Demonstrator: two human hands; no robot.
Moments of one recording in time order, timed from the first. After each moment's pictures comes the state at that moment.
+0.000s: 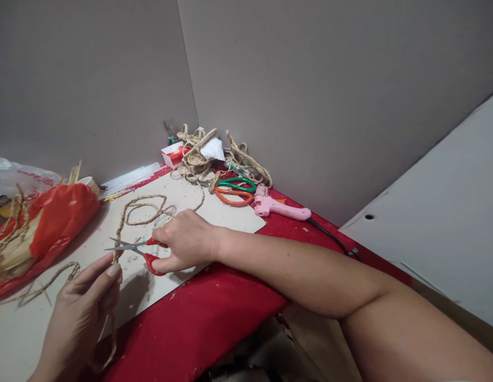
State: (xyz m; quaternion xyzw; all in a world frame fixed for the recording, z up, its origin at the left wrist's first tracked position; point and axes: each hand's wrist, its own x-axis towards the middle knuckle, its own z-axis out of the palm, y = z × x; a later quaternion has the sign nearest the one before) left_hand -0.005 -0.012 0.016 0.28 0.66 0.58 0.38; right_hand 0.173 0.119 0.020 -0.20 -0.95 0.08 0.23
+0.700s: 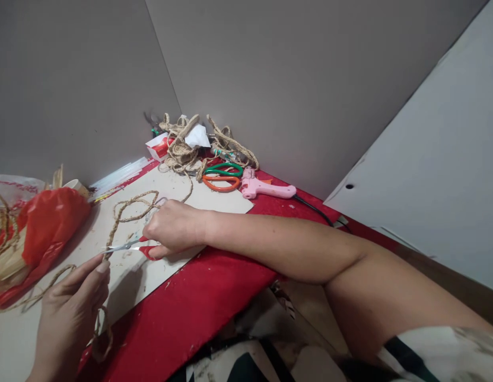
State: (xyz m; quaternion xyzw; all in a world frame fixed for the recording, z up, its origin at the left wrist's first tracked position) left_hand -0.009 -0.015 0.026 0.33 0.73 0.52 0.29; right_hand 0.178 0.124 0.031 -0.16 -0.98 -0.03 0.13
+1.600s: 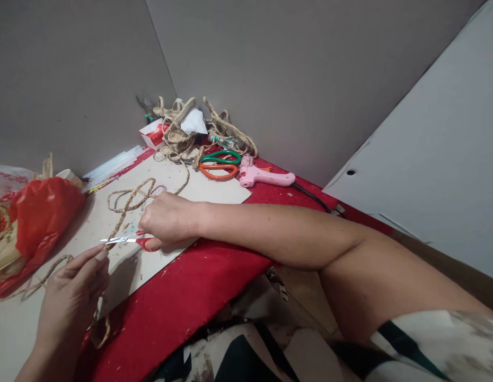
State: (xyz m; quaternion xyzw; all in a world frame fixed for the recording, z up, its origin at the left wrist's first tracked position) left_hand -0.001 -0.005 0.027 0.28 0.69 0.55 0.37; right_hand 0.174 0.121 0.030 -0.17 -0.98 0.00 0.10
